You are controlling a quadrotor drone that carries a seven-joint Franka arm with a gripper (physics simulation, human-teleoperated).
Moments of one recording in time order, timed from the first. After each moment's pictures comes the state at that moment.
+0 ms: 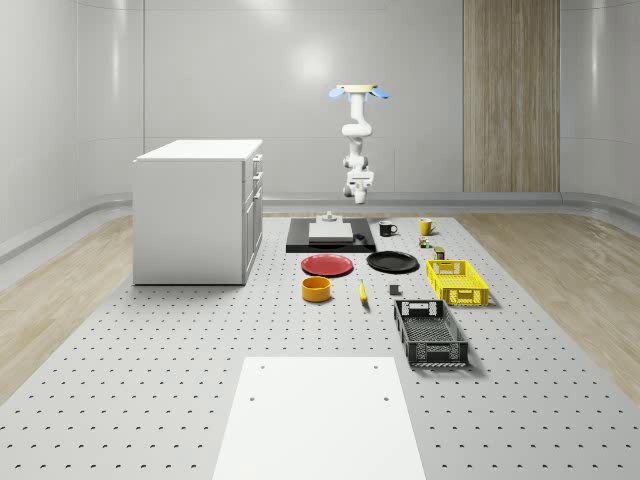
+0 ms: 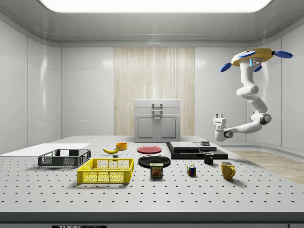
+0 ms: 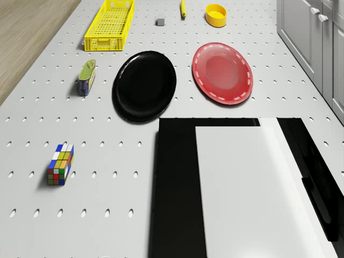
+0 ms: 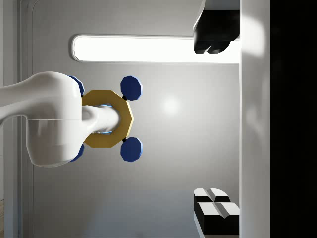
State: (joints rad) arm -0.01 -0.71 0.01 -2.05 0.00 1.37 0.78
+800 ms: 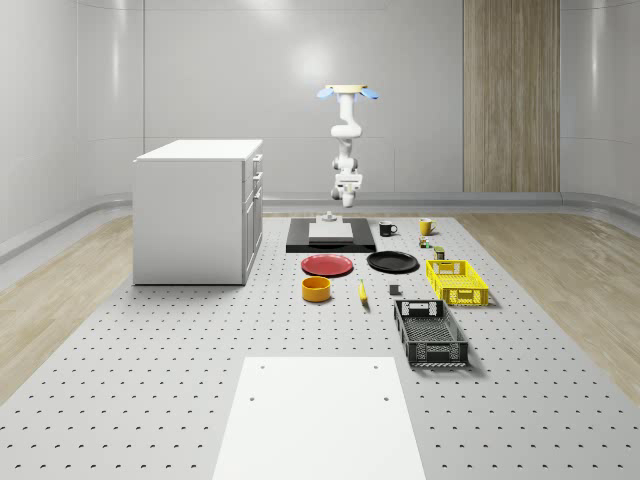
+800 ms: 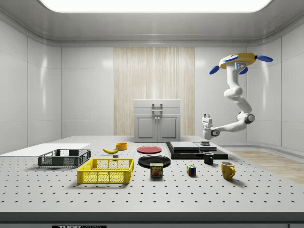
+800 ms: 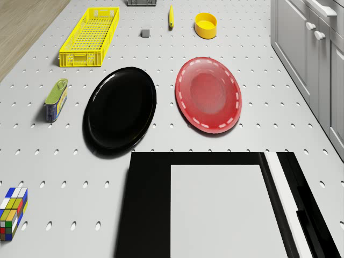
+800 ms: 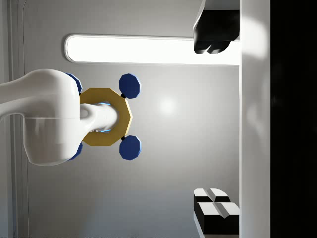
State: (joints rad) arm -0.01 -0.72 0.02 -2.05 -0.01 1.38 0.78
